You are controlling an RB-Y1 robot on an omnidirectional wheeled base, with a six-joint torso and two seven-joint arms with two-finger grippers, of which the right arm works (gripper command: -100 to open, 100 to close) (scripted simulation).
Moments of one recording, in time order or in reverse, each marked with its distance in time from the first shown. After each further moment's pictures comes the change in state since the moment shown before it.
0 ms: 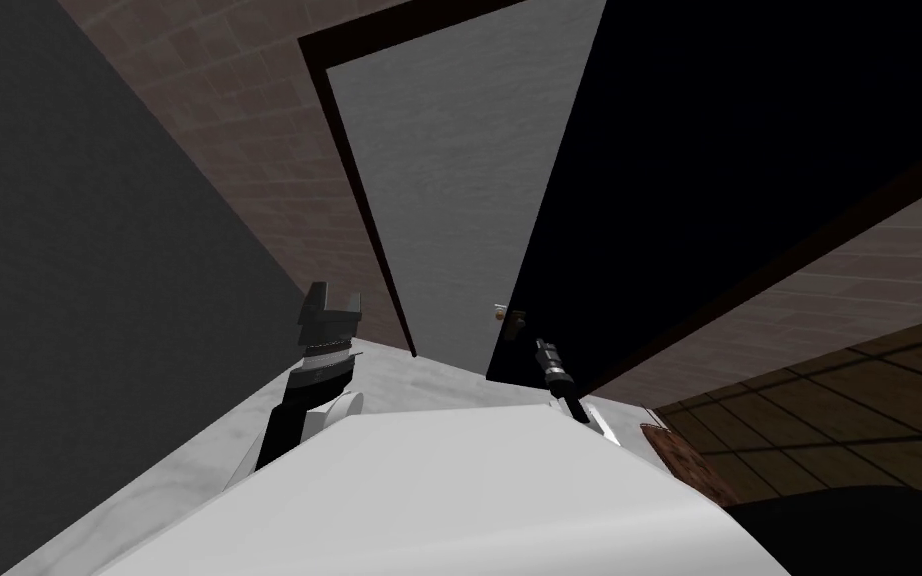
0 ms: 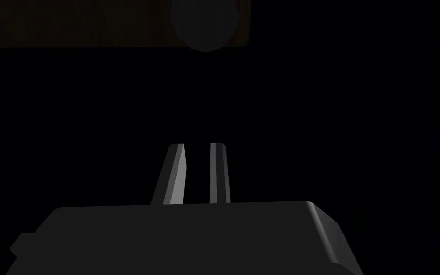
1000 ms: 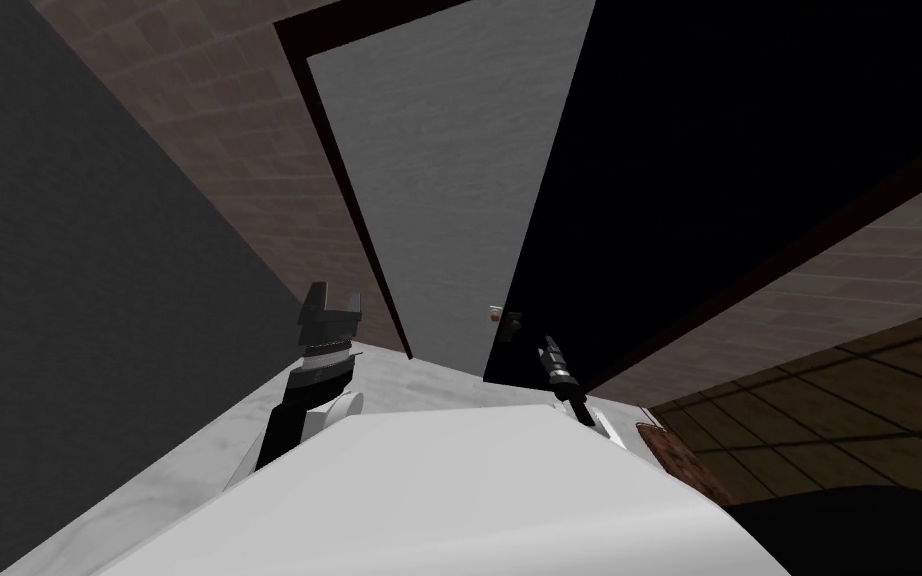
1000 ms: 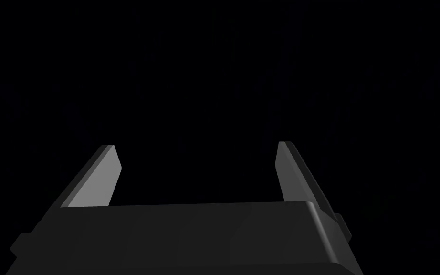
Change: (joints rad) arm 0.000 -0.006 -0.035 0.030 -0.007 0.009 0.011
